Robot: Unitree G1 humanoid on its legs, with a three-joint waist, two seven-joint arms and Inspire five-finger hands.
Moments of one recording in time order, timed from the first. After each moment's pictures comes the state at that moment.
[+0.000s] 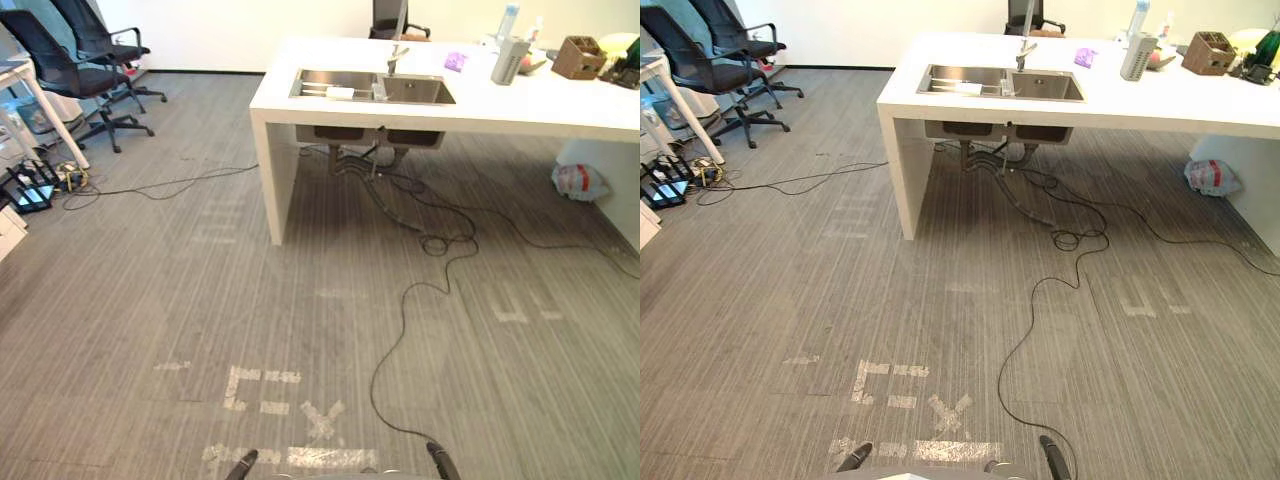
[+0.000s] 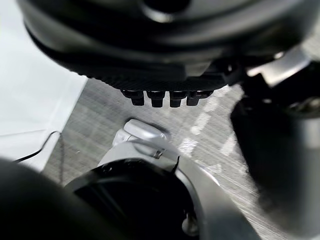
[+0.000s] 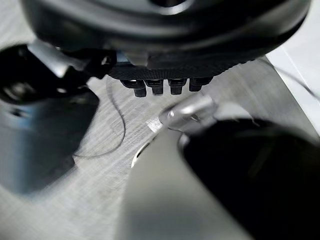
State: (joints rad) left arm 0.18 0.20 0.01 1.07 -0.49 0.28 -0.13; right arm 0.18 -0.13 -0.22 1.10 0.57 0.25 0.16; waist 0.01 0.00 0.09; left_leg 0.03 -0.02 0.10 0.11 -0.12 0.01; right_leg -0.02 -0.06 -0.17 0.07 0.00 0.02
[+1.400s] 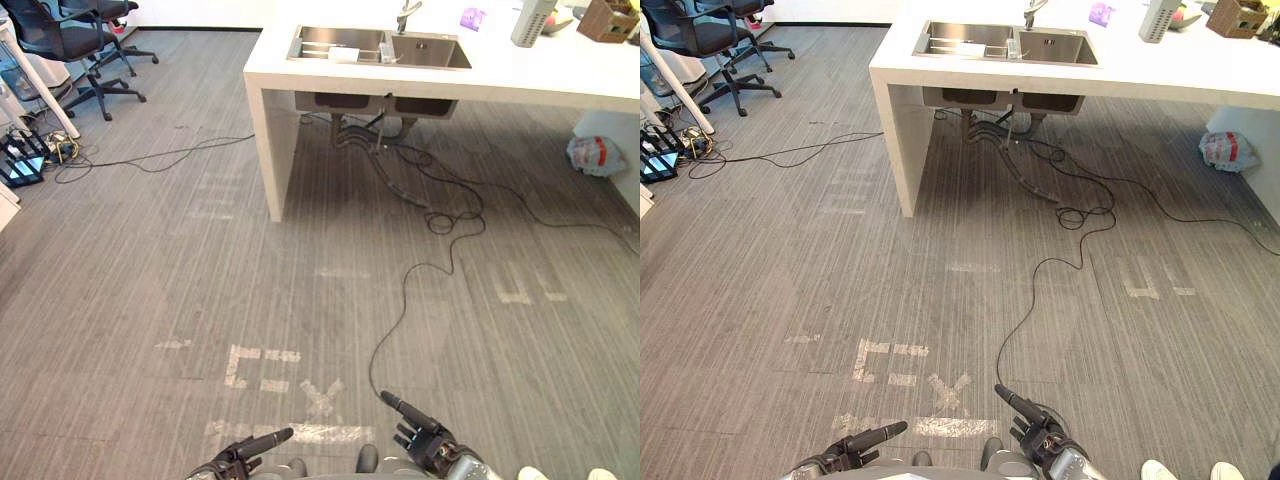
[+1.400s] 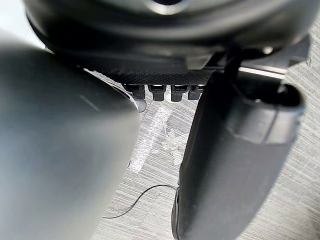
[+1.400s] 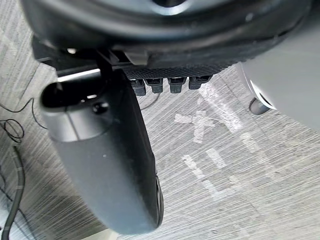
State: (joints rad) left arm 0.04 0.19 -0.03 1.07 -0.56 0.23 -0.15; right arm 0.01 -0.09 -0.27 1.03 0.54 0.20 0.20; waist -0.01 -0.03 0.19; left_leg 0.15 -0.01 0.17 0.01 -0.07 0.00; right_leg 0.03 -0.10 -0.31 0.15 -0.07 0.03
